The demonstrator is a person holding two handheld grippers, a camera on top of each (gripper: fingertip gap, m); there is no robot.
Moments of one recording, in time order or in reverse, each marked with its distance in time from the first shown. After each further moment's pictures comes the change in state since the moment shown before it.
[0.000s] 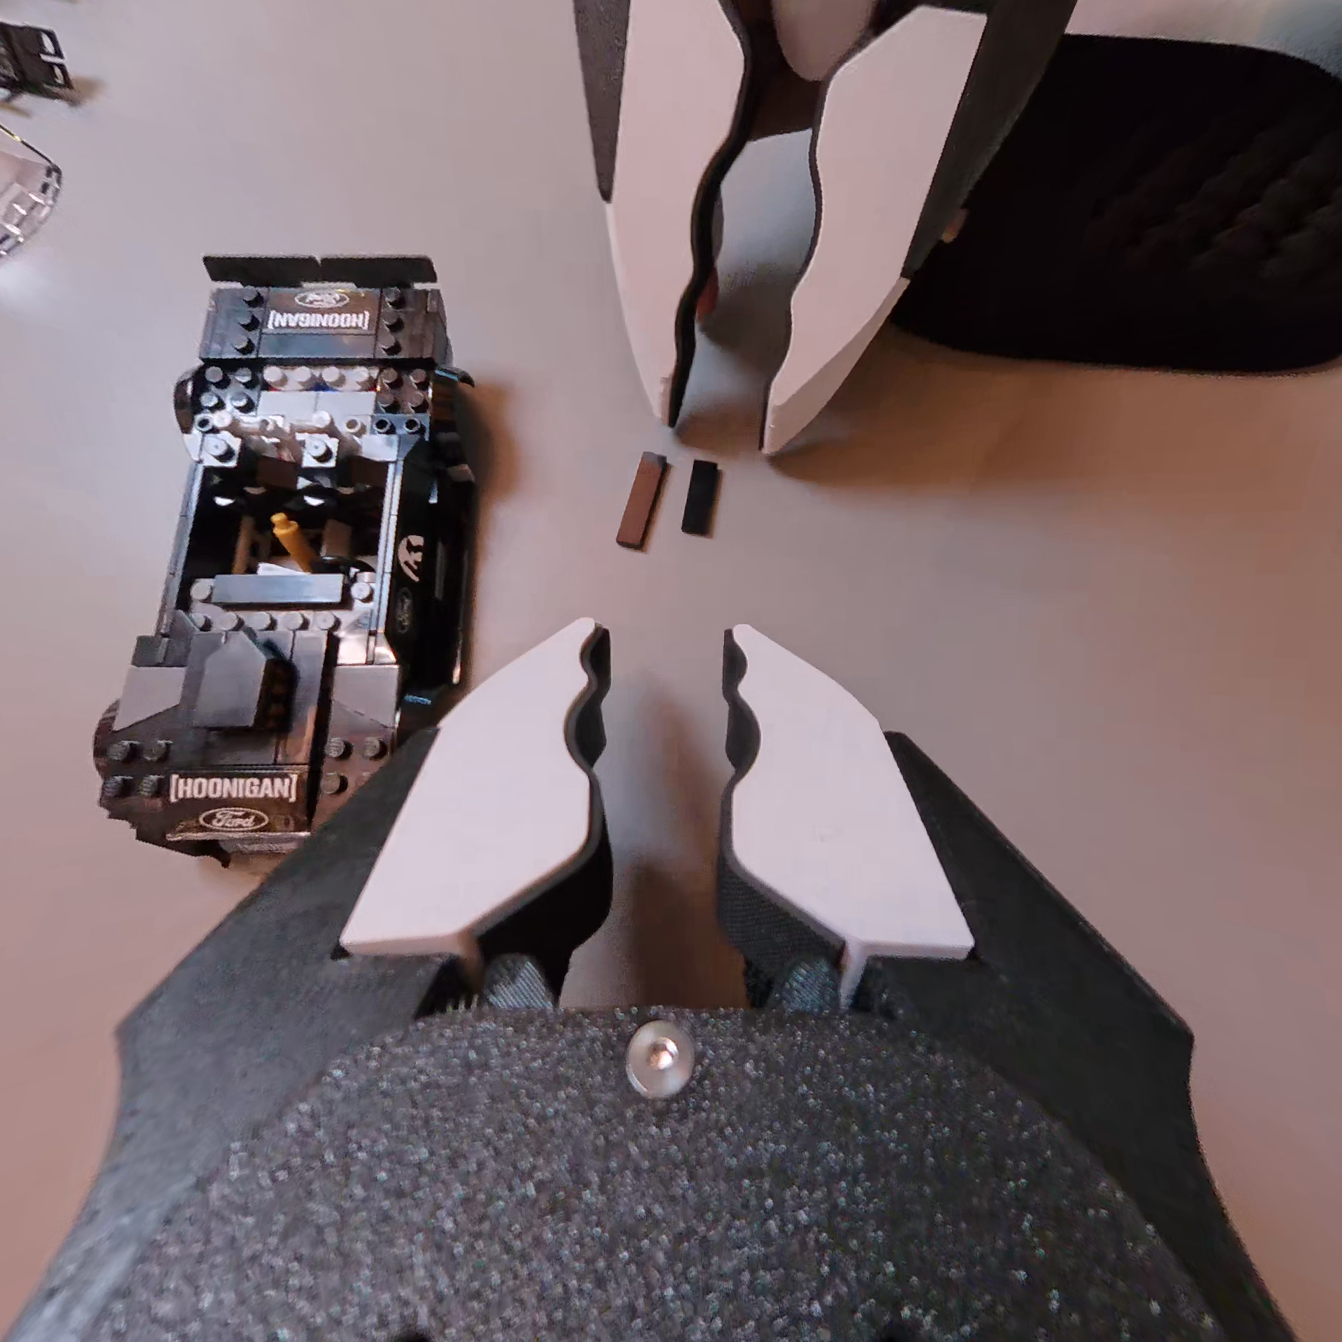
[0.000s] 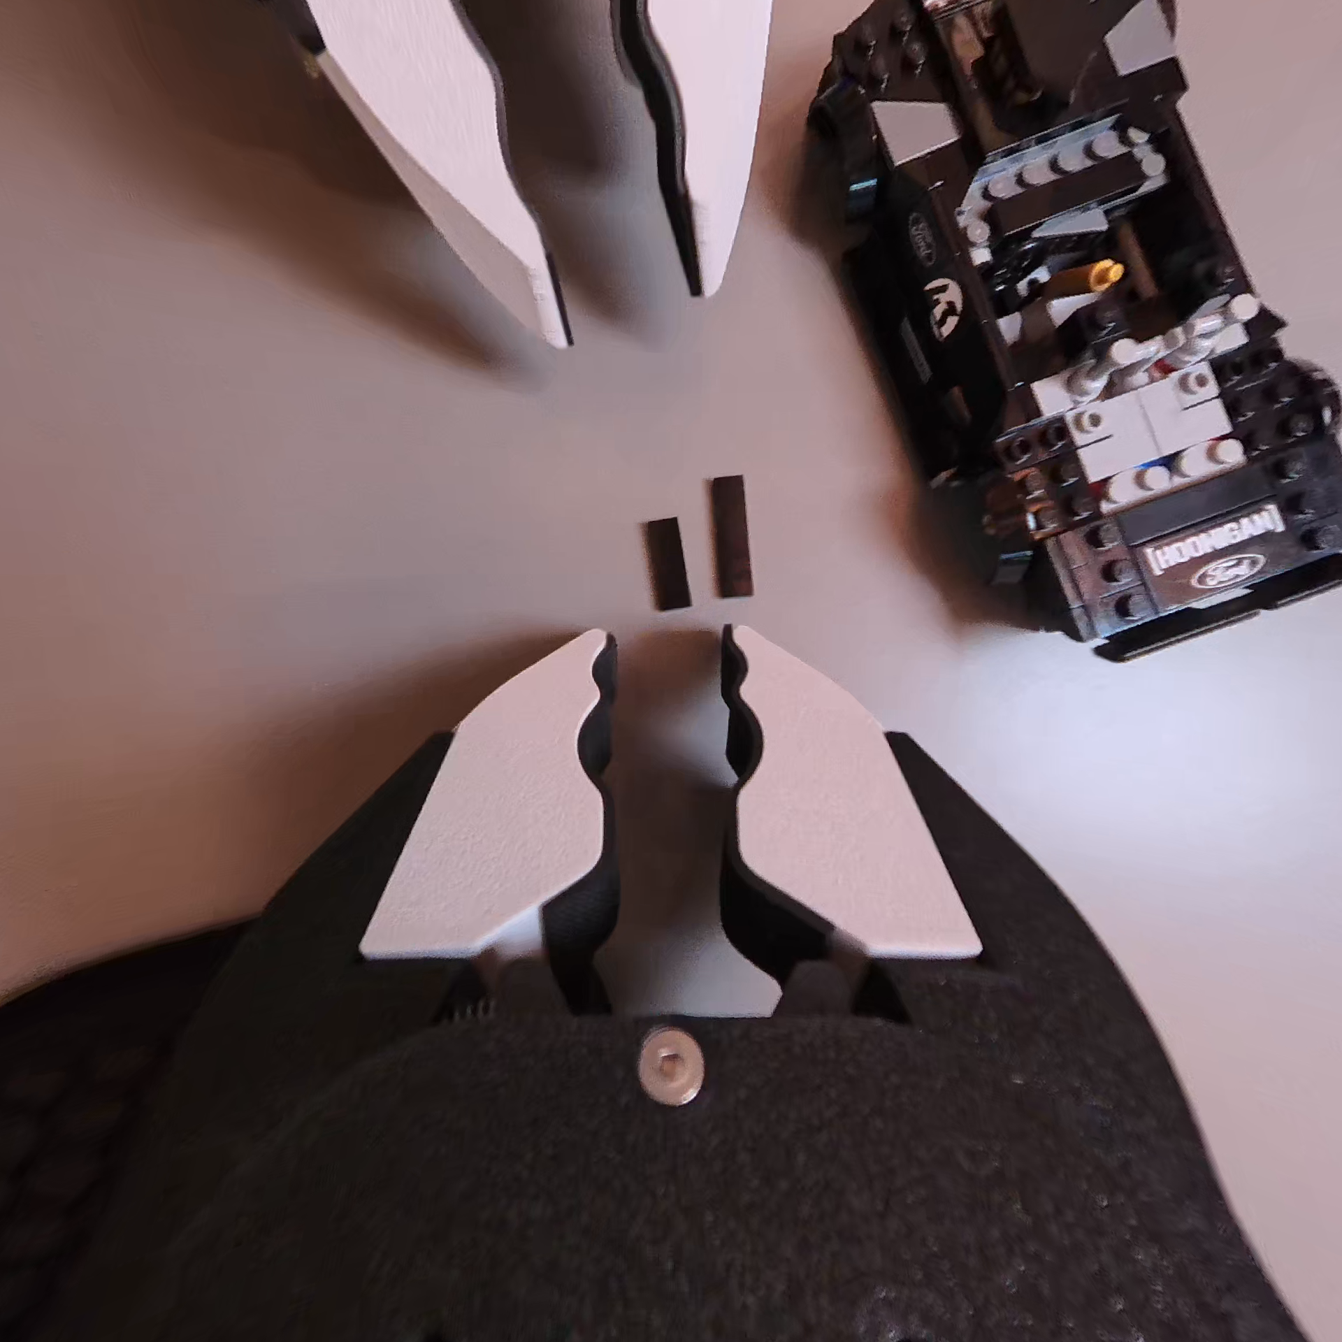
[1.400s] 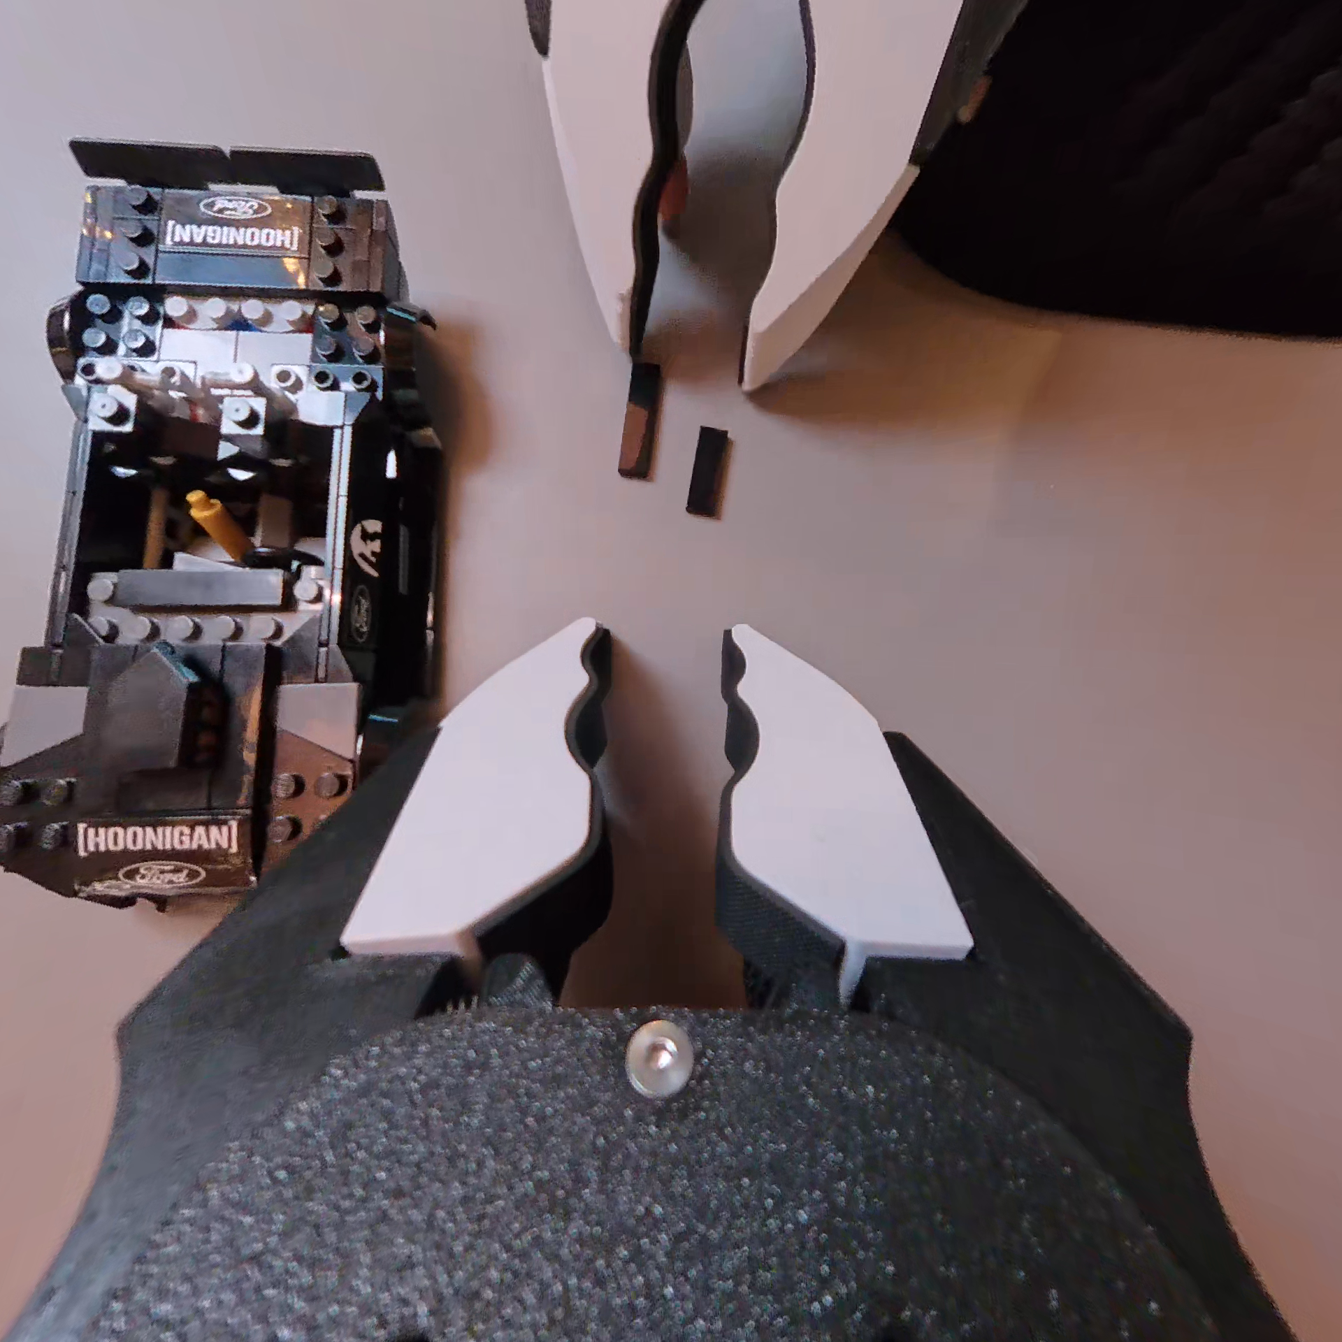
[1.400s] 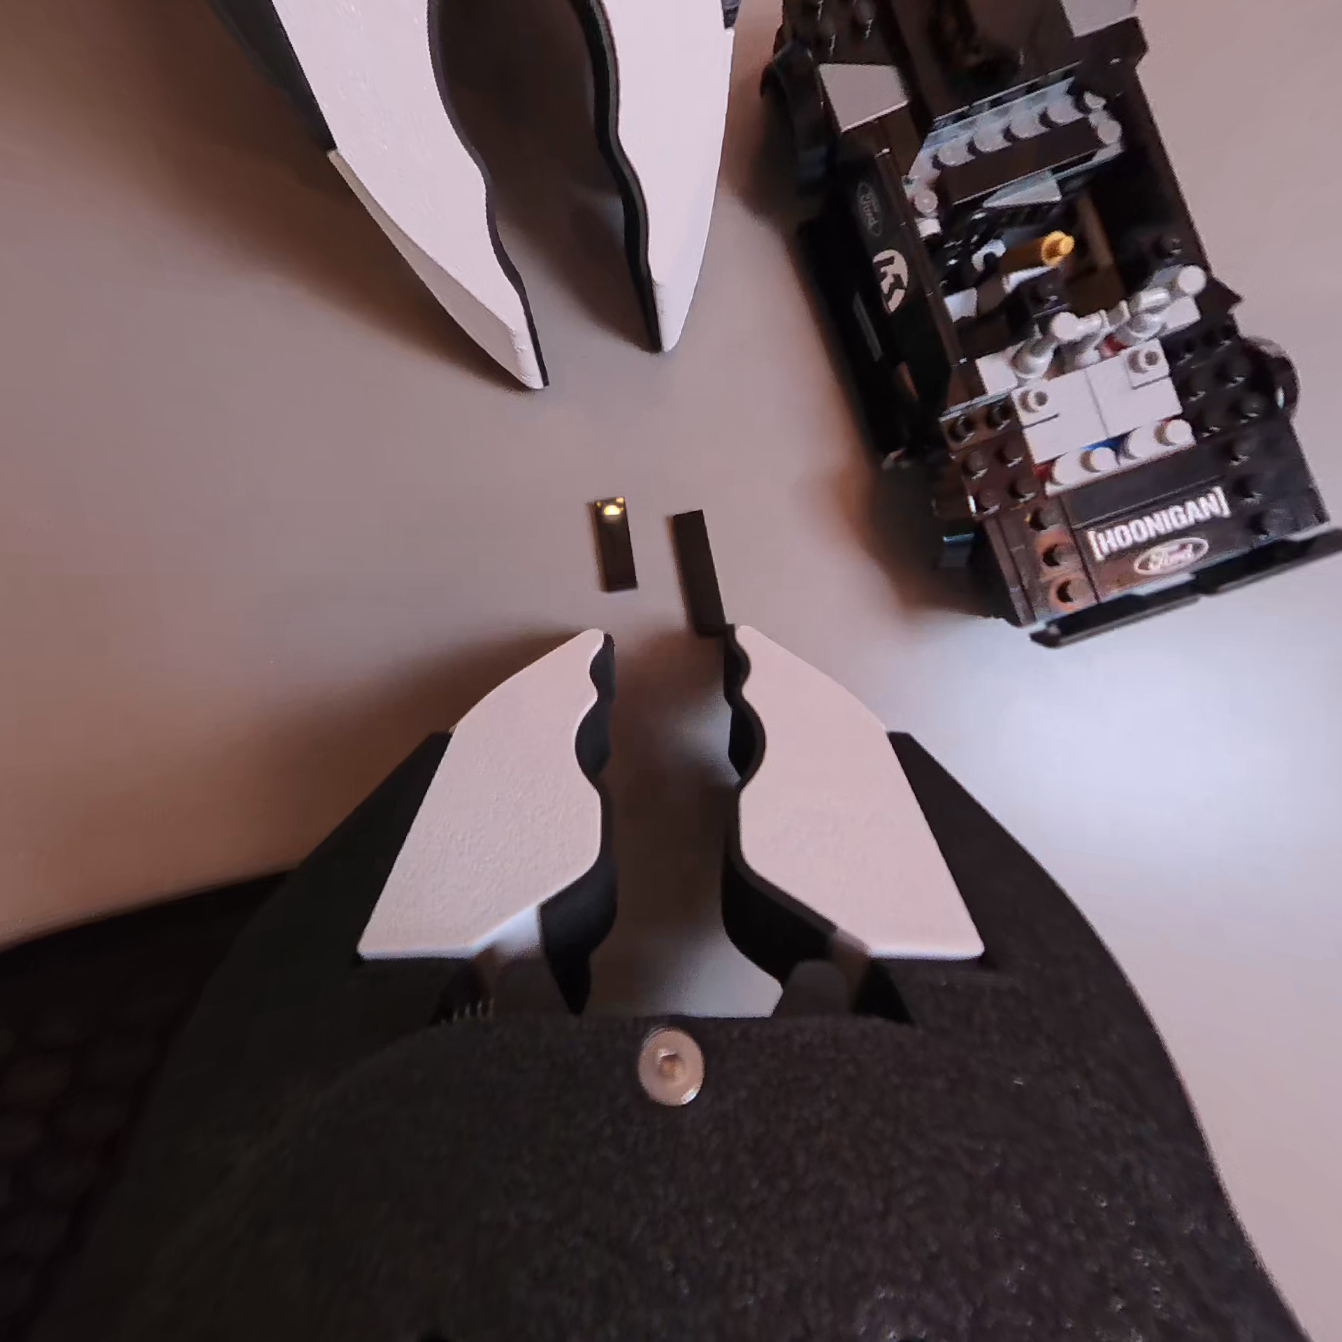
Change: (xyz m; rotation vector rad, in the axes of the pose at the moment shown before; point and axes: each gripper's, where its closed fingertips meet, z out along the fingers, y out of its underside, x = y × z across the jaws) left arm -0.001 0.010 0.018 -0.095 0.042 -0.032; right arm 0.014 0.005 -0.002 -0.015 -0.018 -0.002
